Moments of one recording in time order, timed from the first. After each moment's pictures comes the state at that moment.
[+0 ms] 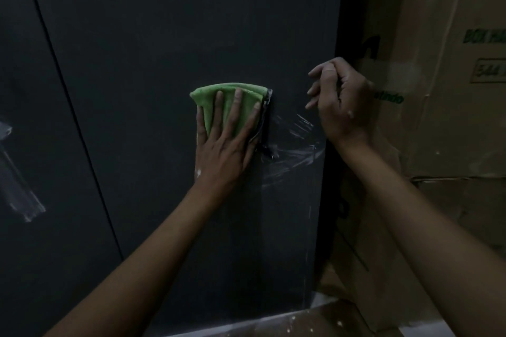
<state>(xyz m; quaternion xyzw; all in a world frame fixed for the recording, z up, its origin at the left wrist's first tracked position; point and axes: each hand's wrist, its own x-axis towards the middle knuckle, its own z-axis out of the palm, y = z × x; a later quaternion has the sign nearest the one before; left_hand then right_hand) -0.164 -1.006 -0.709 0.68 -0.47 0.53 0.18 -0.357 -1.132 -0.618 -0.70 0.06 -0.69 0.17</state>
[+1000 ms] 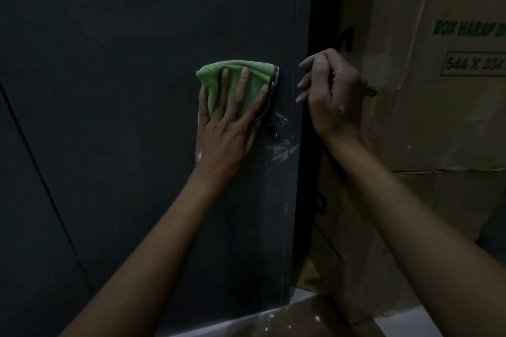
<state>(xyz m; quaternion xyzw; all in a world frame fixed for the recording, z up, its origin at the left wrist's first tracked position) -0.201 -1.056 -0.692 0.65 -0.48 0.55 0.21 -0.383 -1.143 -0.621 -0.70 0.09 -0.69 0.17</state>
